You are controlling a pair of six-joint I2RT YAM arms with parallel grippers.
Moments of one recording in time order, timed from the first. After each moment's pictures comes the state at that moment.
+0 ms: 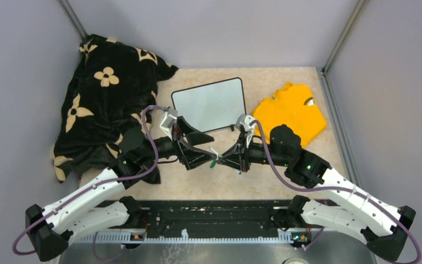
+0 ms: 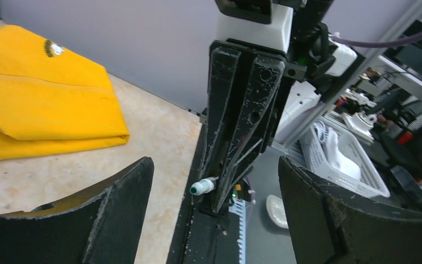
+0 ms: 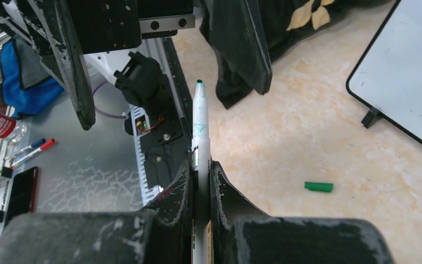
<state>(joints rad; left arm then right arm) -0.84 0.87 0.71 0.37 0.50 -0.55 0.90 0.79 0.85 -0.27 -0.41 0.23</state>
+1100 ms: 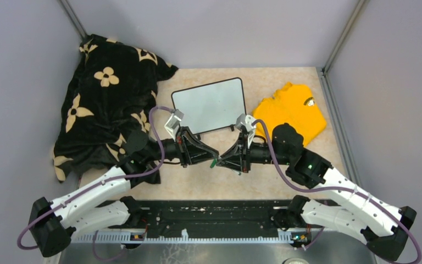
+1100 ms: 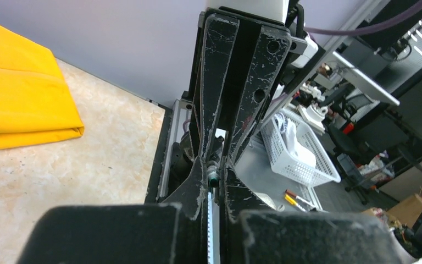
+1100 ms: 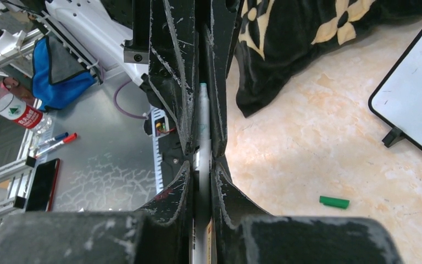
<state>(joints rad) -0.83 0.94 0.65 0.56 0.66 -0.73 0.90 0.79 0.87 -0.24 -0.52 0.23</state>
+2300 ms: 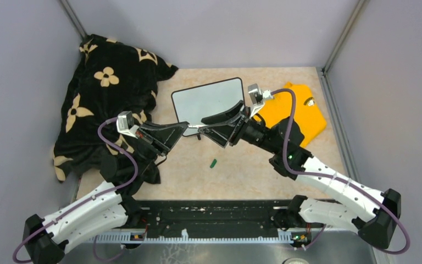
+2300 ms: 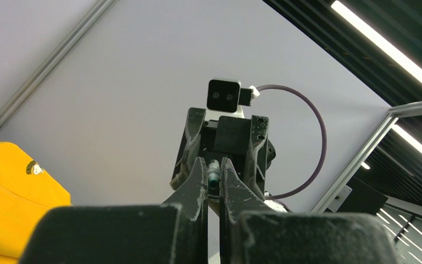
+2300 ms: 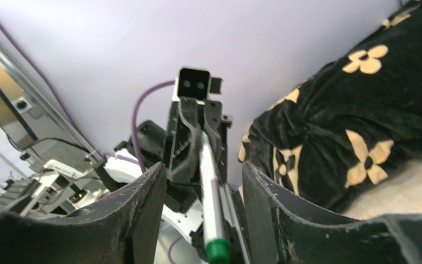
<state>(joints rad) -0.83 0.73 0.48 0.95 0.05 -1.01 0.90 0.97 0.87 0.47 -0.32 0.68</state>
